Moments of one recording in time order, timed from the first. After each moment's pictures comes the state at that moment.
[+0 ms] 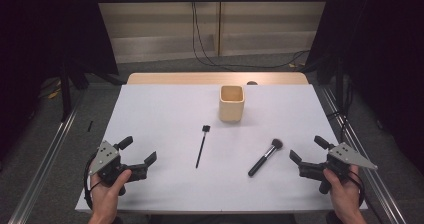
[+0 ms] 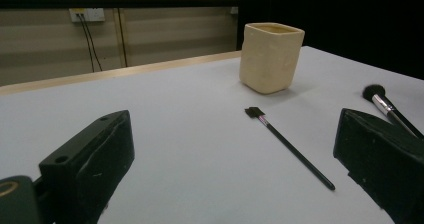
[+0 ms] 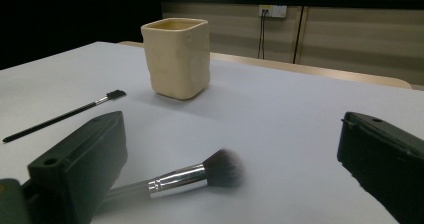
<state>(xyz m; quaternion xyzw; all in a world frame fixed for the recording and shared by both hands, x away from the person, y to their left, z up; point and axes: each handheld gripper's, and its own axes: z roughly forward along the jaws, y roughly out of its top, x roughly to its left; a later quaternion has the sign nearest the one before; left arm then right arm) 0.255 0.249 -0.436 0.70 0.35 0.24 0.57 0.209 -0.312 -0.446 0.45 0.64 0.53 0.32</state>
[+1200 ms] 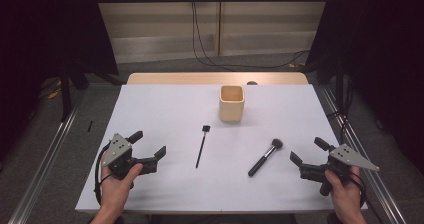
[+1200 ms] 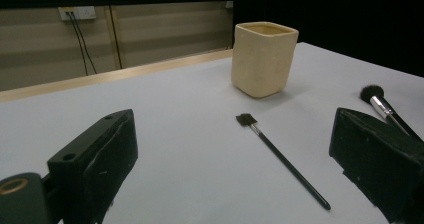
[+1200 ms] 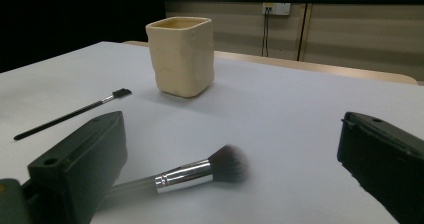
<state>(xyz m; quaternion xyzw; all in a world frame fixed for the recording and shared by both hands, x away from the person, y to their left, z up) 0.268 0.223 -0.425 0.71 0.35 0.24 0.56 0.205 -0.312 -0.446 0.45 0.64 0.53 0.31</state>
